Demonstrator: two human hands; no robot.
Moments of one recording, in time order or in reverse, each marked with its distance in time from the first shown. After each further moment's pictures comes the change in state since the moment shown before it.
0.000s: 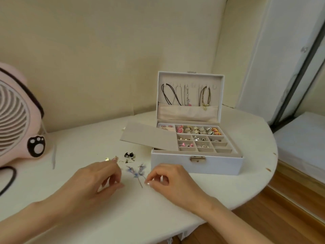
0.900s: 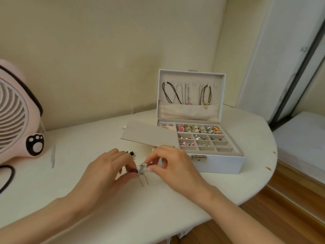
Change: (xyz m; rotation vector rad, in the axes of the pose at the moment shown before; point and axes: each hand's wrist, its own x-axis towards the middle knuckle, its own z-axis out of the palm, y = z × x) left_hand 0.023 0.022 0.009 0.049 0.119 -0.100; right_hand 0.019 -0.021 -0.012 -0.058 0.158 -0.073
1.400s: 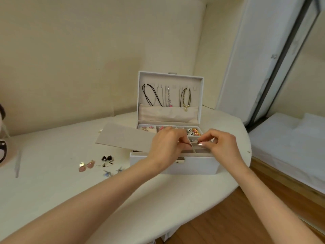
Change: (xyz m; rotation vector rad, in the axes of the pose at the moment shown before) left_hand 0.137 0.106 0.077 -0.362 -0.019 -0.052; right_hand -0.021 0.091 -0.123 -0.173 0.375 0.451
